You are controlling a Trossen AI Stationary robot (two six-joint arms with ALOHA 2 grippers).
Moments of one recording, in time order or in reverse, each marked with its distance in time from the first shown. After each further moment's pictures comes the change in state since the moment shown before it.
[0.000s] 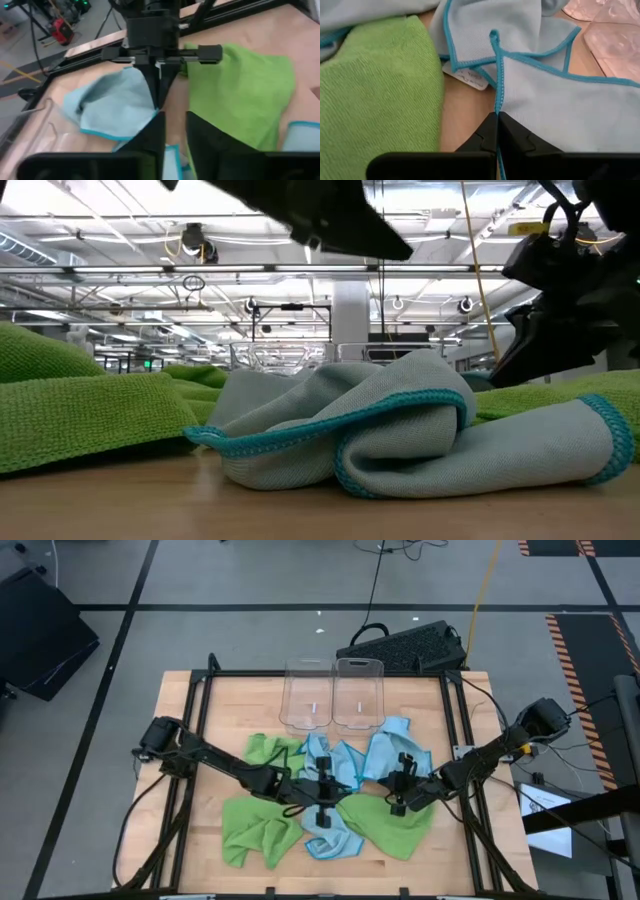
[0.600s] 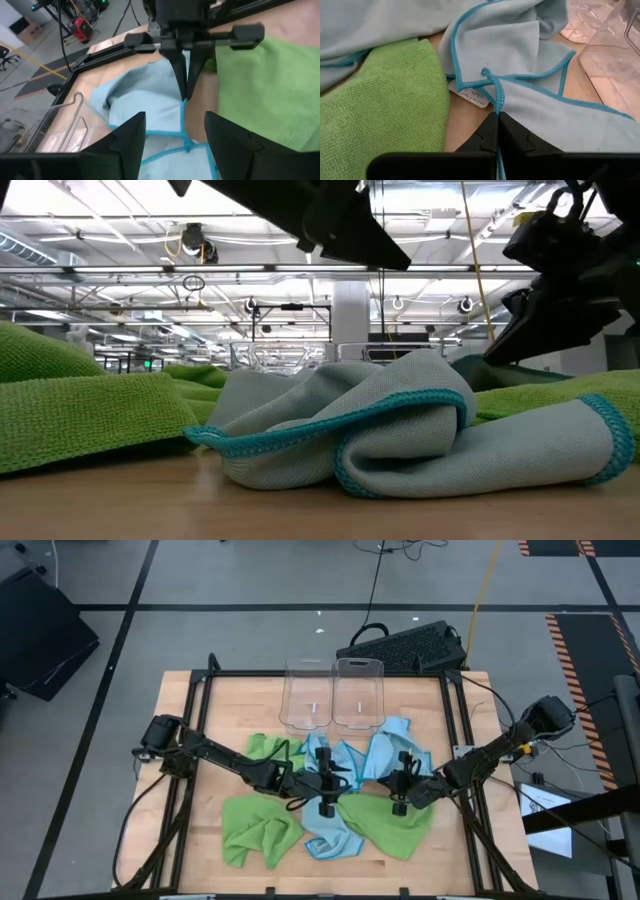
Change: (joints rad) left arm 0.037 -0.001 -0.009 0.017 -0.055 0.050; right arm 0.000 -0.063 0.000 0.012 0.000 -0.058
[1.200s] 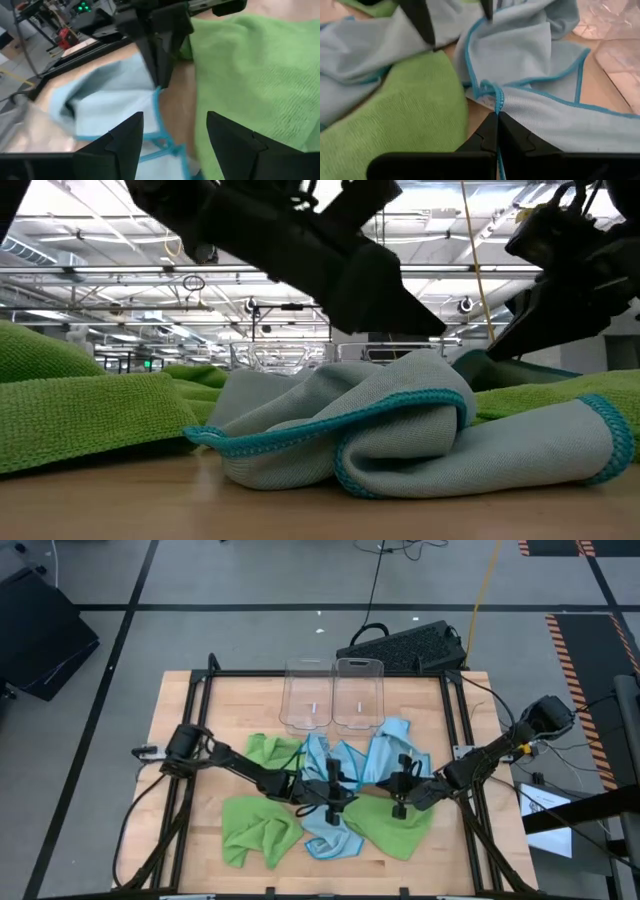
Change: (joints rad) left arm 0.004 0.207 -0.012 0.254 0.083 0.060; right arm 0.020 0.001 0.000 0.054 -0.020 0.084
